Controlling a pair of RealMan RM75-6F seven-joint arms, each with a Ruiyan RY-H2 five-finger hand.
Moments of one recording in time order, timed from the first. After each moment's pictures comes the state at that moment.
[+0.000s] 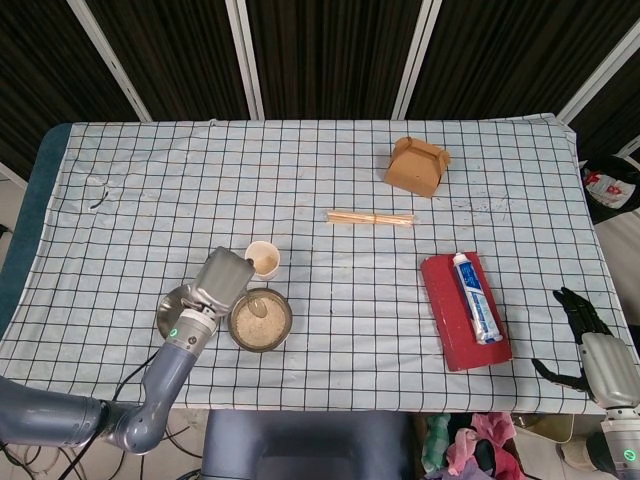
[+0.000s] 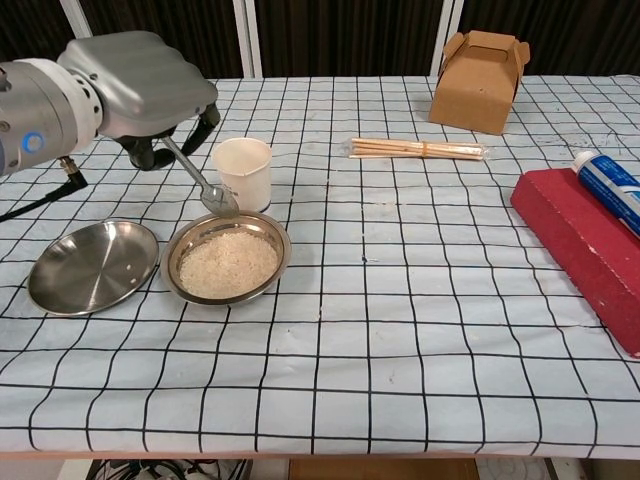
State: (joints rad) left arm -0.99 -1.49 -0.06 -1.85 0.73 1.31 1.35; right arm 0.08 -1.04 0.05 -1.67 -1.47 1.39 0.25
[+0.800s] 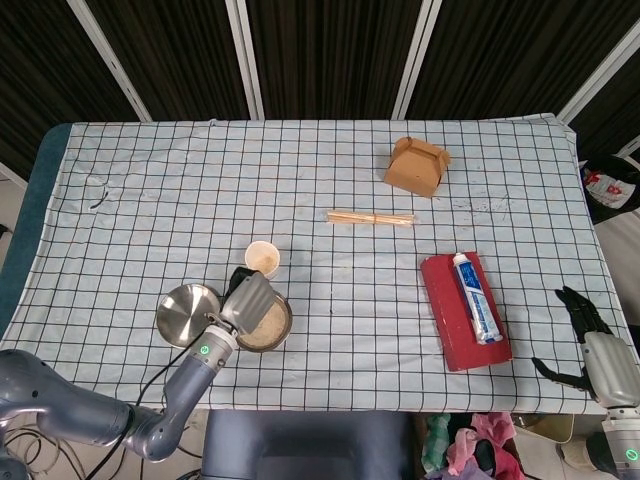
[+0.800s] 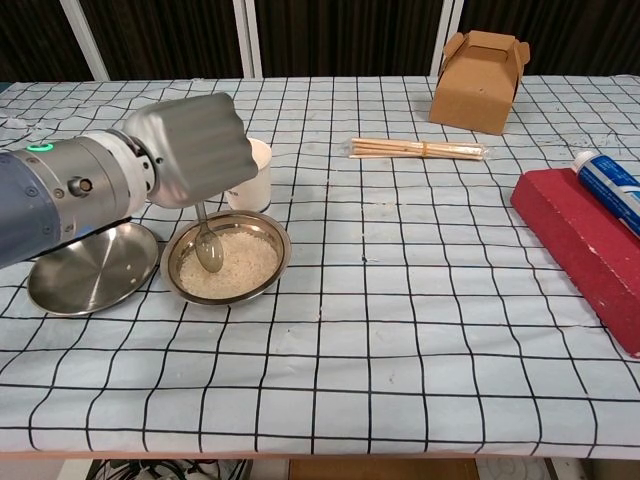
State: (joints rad) left arm -1.10 -1.61 0.10 -1.75 0.76 1.33 1.77; right arm 0.08 -1.03 0.05 -1.68 -1.46 1.39 0.29
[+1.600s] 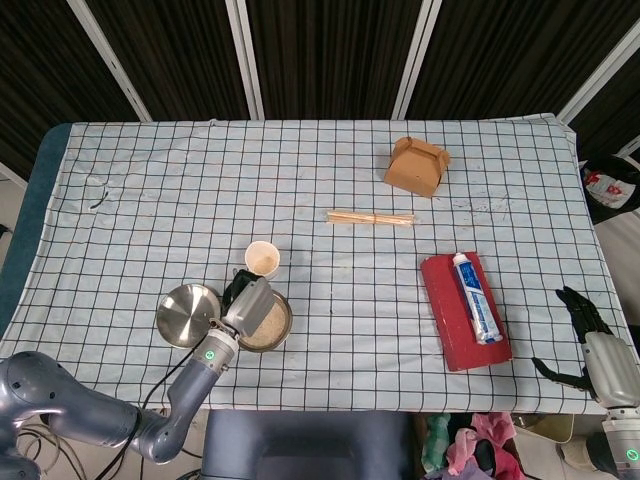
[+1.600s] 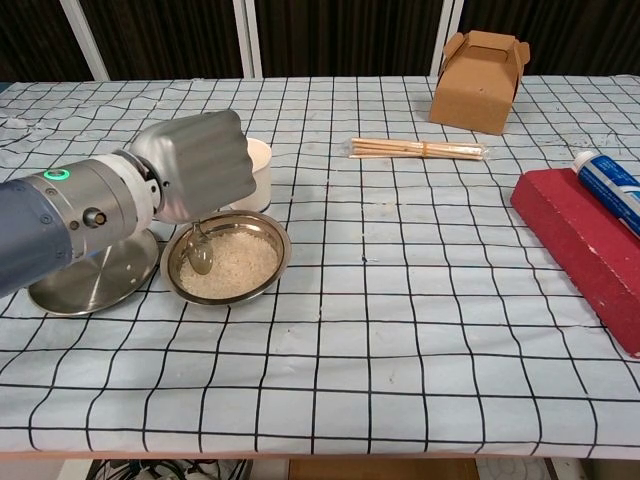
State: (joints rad) left arm -1.11 -1.67 0.14 -1.69 0.76 1.38 1.89; right arm 0.08 -1.03 0.05 -1.68 -1.46 1.39 0.30
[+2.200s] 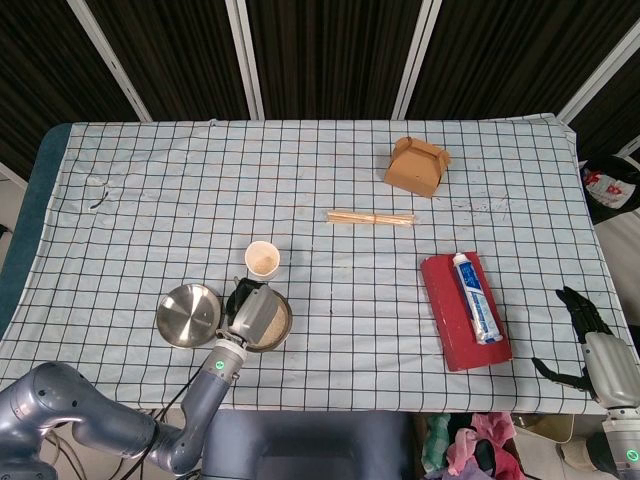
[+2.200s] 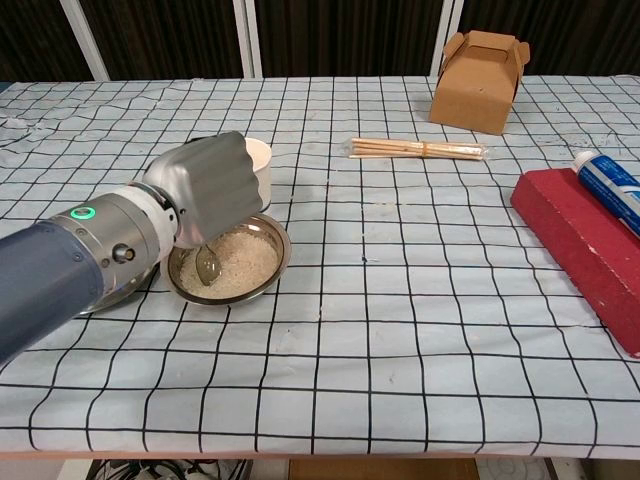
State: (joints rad) left arm -1.07 -1.80 0.11 -1.63 0.71 1.45 1.96; right arm 0.08 -1.03 0.05 -1.68 -1.46 1.39 0.30
